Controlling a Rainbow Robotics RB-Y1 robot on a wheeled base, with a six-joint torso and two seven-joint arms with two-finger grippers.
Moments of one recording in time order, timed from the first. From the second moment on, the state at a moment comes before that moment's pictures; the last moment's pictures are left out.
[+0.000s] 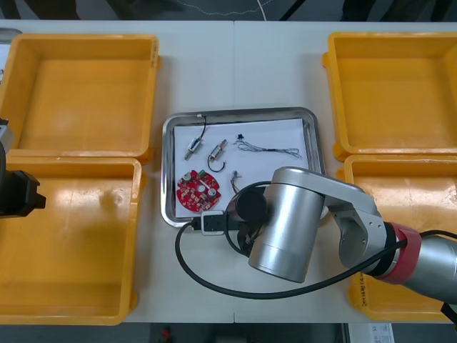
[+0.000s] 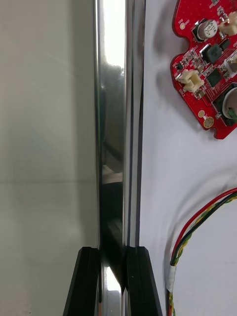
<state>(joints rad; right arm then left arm) -0.68 -0.50 1.00 -1.97 -0.34 1.54 1.92 -0.11 0.74 0.27 -2.26 0.80 1.91 -1.15</state>
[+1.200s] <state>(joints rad) -0.98 -0.45 1.00 -1.64 -0.38 1.42 1.92 -0.11 0.74 0.27 -2.26 0.80 1.91 -1.15</state>
